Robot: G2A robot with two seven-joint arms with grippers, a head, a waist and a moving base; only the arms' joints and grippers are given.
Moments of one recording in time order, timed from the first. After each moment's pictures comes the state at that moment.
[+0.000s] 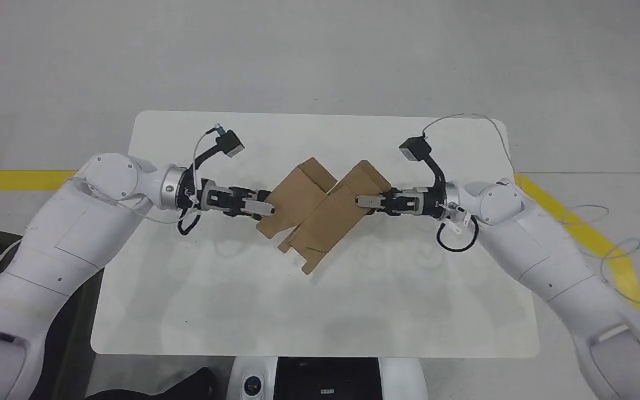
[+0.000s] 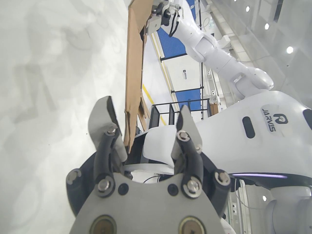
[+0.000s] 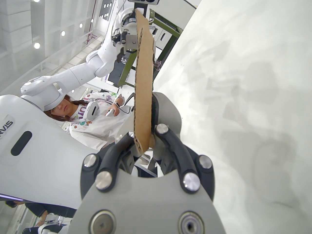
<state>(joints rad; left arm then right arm) 0.58 -0.75 -0.72 -1.30 -0.74 -0.51 -1.32 -0.58 -0.98 0.59 -1.11 0.64 -0.82 1.00</state>
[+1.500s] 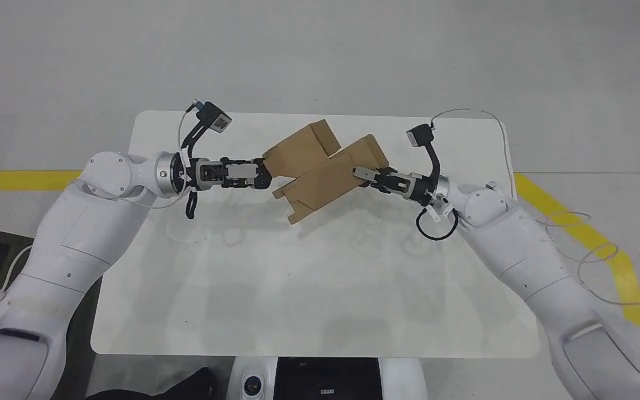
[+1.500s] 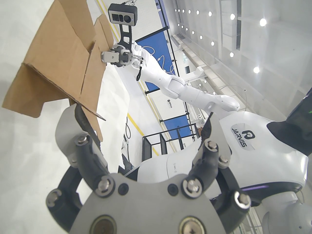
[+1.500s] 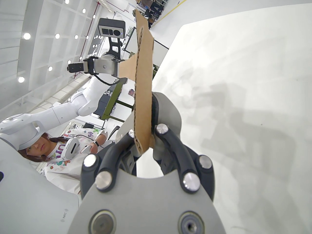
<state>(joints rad) 0.65 -0.83 -0.87 -1.25 -0.80 -0.54 -1.25 -0.63 -1.09 0.69 -1.02 0.41 -0.80 0.72</state>
